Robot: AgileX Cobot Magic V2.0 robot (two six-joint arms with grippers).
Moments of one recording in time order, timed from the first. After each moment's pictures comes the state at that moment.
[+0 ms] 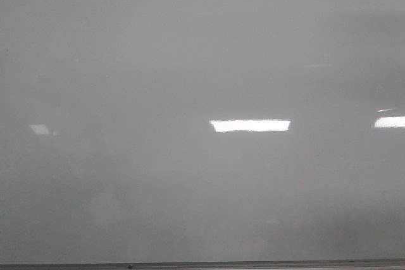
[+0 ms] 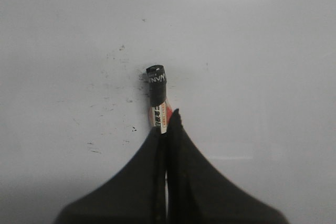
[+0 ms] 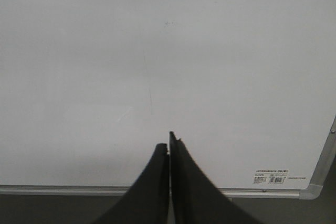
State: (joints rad) left arm -0.01 0.68 -0.68 -0.02 0.59 -0.02; right arm -0.03 0.64 -0.59 -0.01 0.61 0.01
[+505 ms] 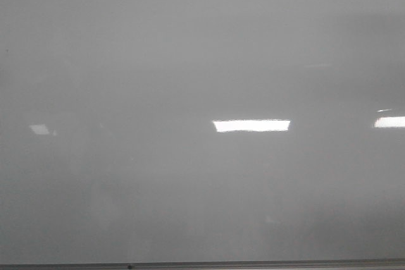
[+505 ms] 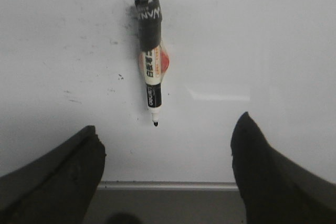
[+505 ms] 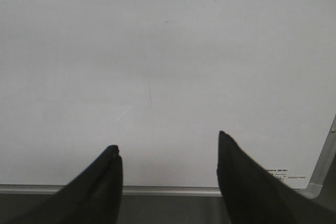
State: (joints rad) left arm -0.01 0.91 -0.68 -0.06 0.63 -0.02; right arm -0.03 0.64 -0.59 -0.01 0.61 0.01
